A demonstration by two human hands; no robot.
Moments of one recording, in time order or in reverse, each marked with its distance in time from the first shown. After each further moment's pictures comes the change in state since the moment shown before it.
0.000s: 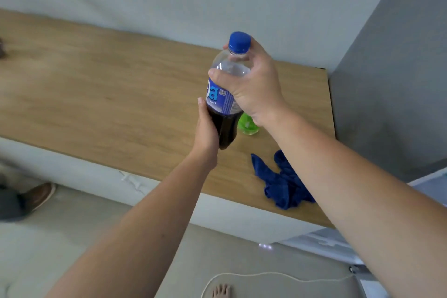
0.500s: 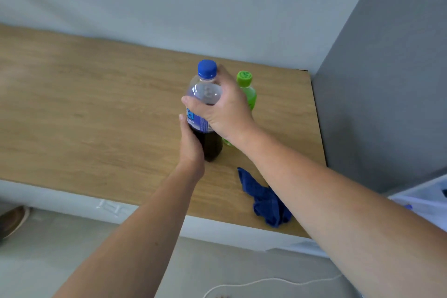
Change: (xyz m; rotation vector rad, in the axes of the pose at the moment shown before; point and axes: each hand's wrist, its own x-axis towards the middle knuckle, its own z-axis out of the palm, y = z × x) left_hand 0.052 -0.018 0.012 -0.138 -0.003 0.130; right_hand 0.022 0.054 0.013 -0.125 -0.050 -0.036
